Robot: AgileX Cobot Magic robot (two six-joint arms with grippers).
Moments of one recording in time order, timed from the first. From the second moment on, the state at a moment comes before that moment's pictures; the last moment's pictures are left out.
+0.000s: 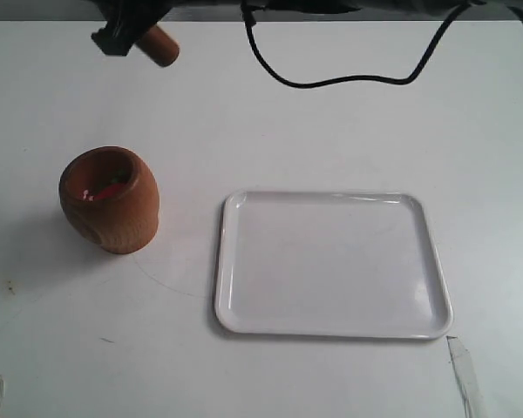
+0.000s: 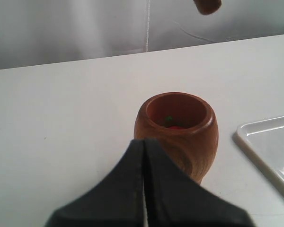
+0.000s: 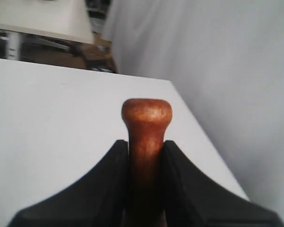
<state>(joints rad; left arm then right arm) 0.02 0.00 0.00 0.07 0.44 0.35 0.79 1.99 -1.59 1.72 0.53 -2.13</state>
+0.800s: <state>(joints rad) 0.02 0.00 0.00 0.07 0.44 0.35 0.92 1.90 -1.60 0.53 0.49 -1.23</state>
